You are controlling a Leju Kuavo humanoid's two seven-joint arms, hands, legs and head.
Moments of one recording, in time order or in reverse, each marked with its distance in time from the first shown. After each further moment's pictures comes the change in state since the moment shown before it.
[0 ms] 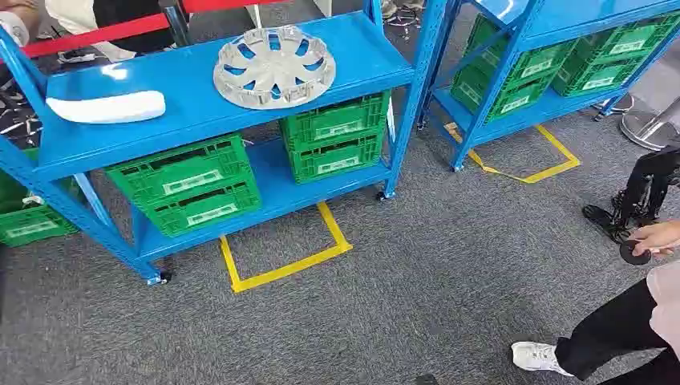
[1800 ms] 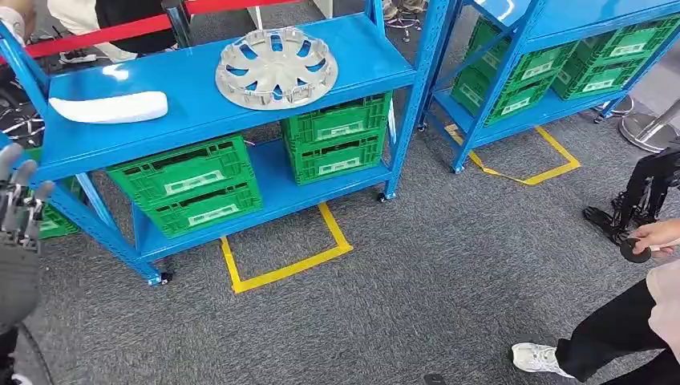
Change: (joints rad) left arm 0.077 0.519 0.793 -2.019 -0.491 -0.089 -0.023; right arm 0.001 -0.002 0.000 0.000 -0.110 -0.012 -0.017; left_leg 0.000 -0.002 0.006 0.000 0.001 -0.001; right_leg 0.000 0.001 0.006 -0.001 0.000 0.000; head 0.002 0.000
